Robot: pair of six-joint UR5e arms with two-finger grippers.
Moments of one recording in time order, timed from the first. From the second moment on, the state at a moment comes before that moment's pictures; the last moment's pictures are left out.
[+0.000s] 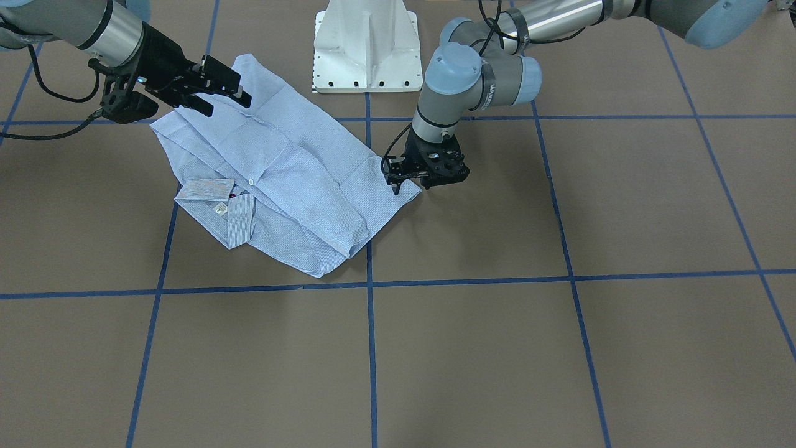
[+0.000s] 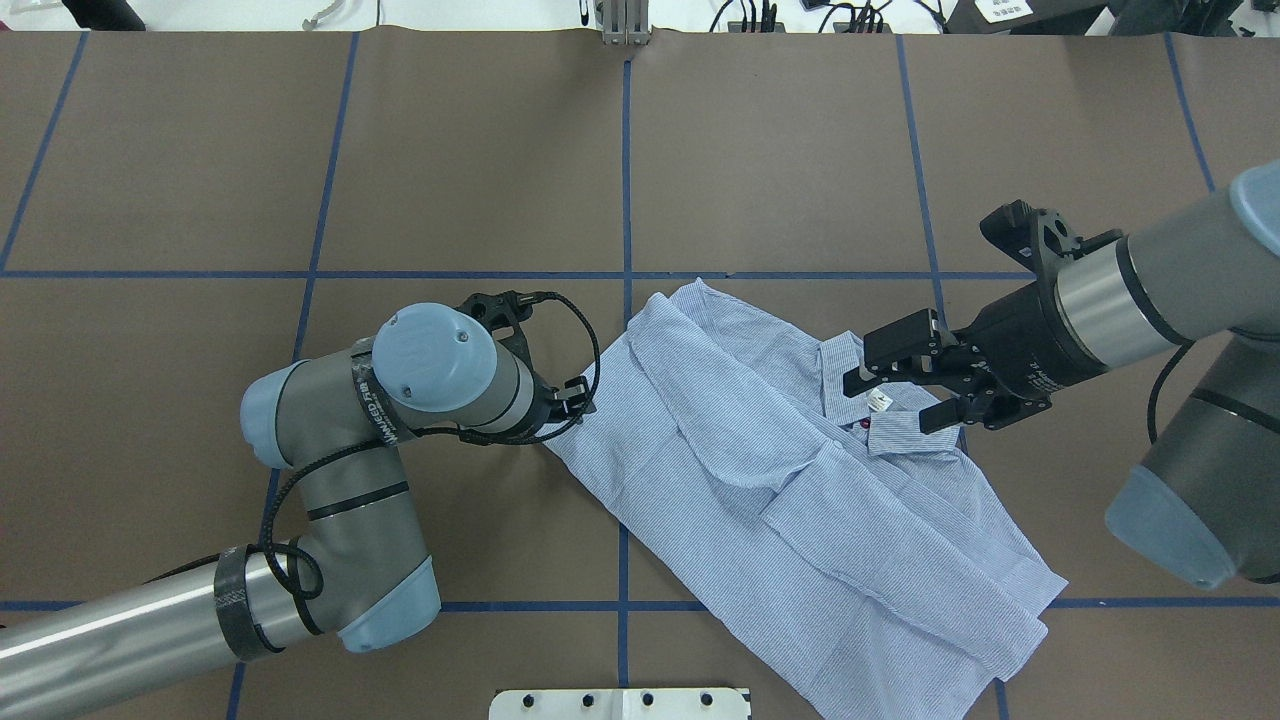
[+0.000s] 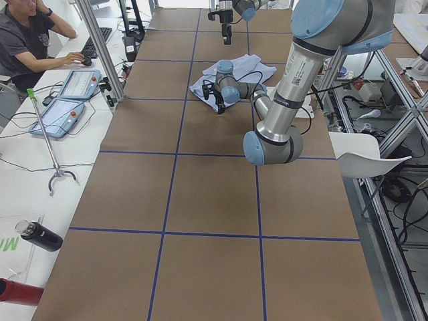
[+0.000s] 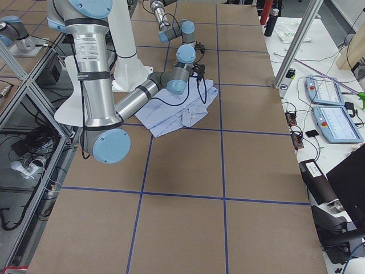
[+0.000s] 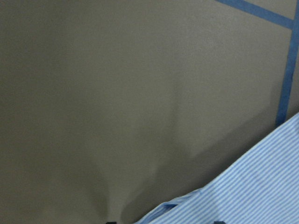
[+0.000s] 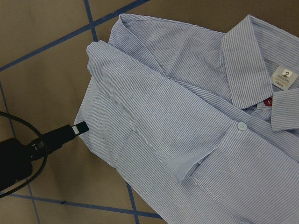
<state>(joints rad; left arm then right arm) -0.44 -2.17 -1.61 -1.88 -1.81 -1.56 0.77 -1.44 2.06 -1.00 2.38 1.53</state>
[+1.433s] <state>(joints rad) -0.43 -2.19 -1.60 -1.88 -1.81 -1.57 0.78 -1.44 2.04 -1.00 2.39 1.53</state>
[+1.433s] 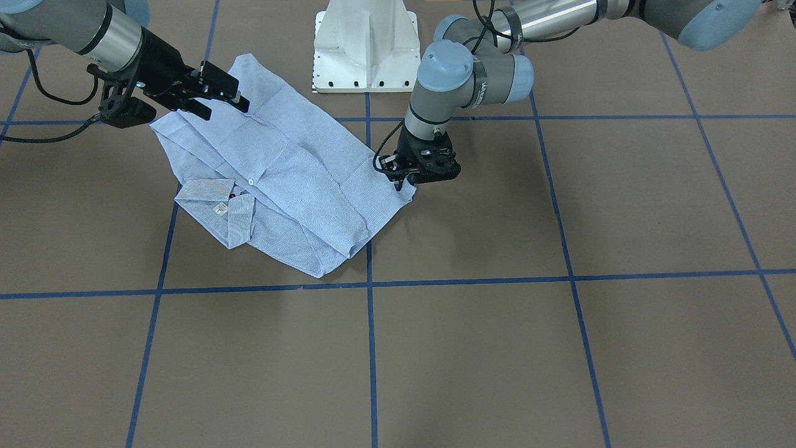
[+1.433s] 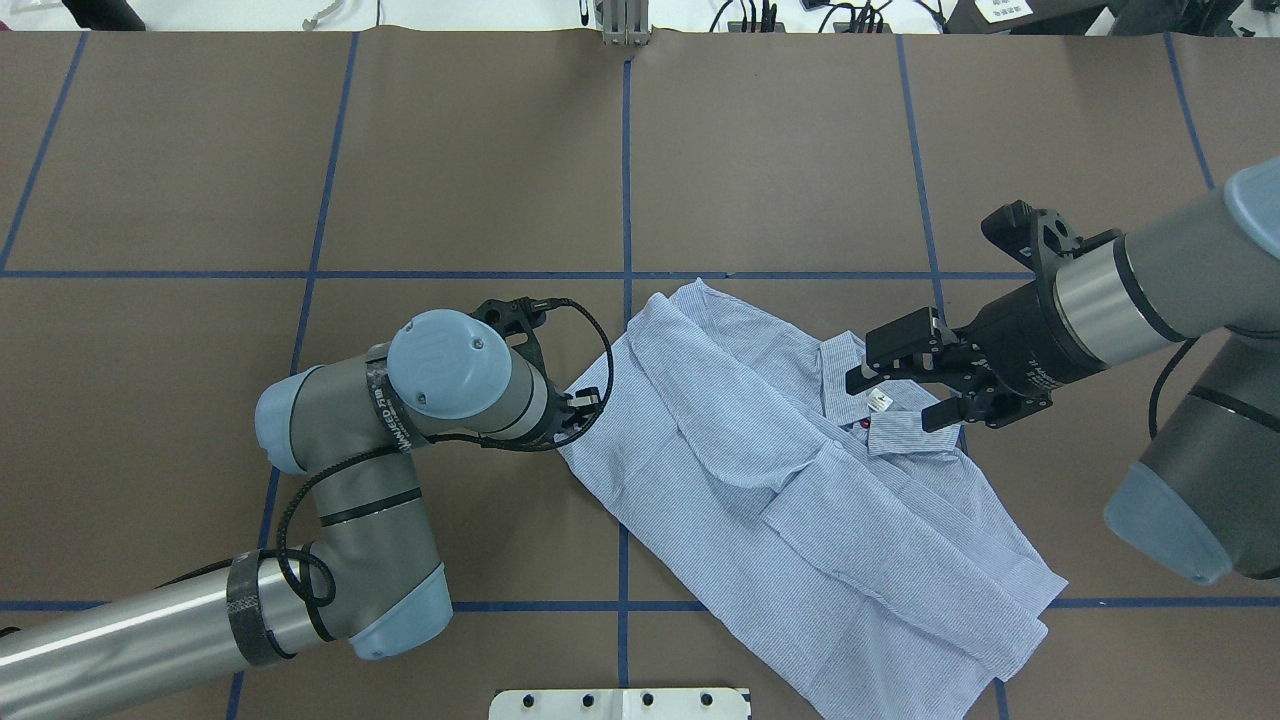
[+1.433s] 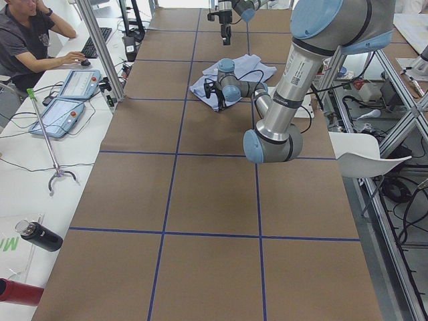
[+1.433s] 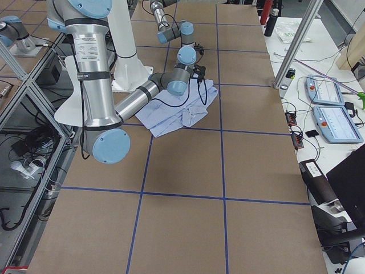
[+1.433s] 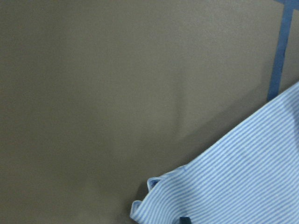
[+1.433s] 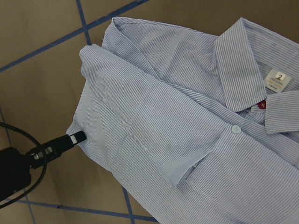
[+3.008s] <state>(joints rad) -0.69 -2.47 -1.08 -2.19 -1.65 -1.48 0.86 -1.44 2.05 -1.00 2.37 1.52</state>
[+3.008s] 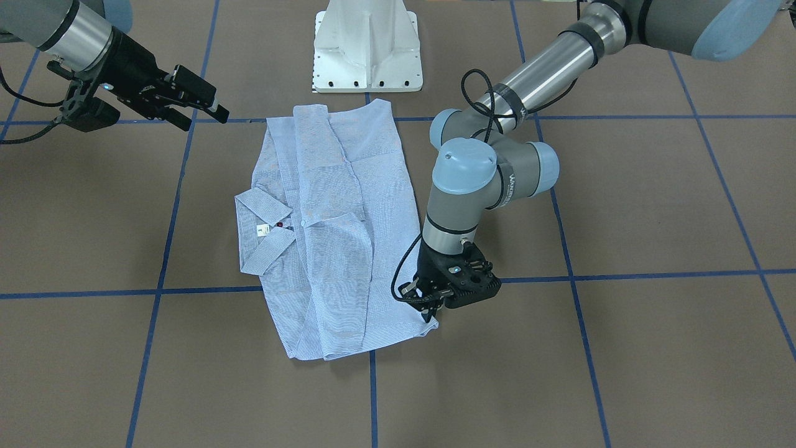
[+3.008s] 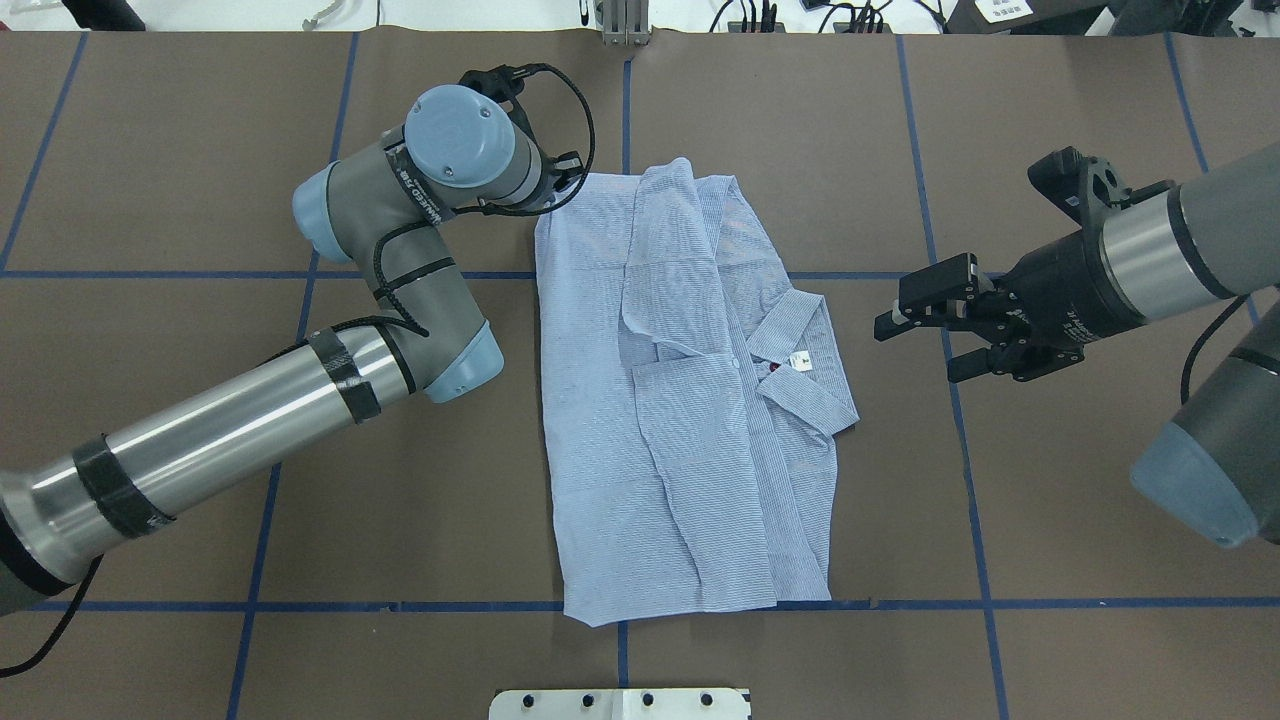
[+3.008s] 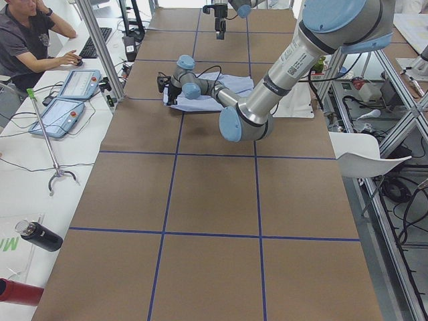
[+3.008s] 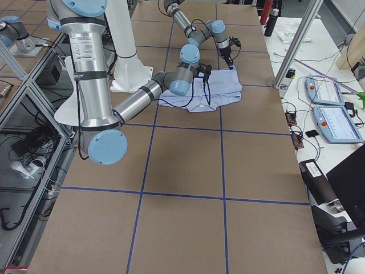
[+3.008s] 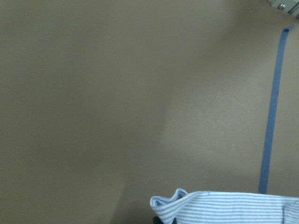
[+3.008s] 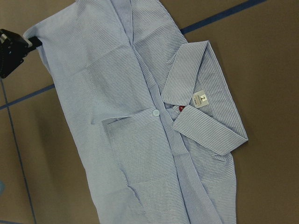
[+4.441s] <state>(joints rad) -0.89 -2.15 -1.36 -2.40 -1.94 -1.29 0.66 -1.09 1.98 -1.49 1.97 1.30</state>
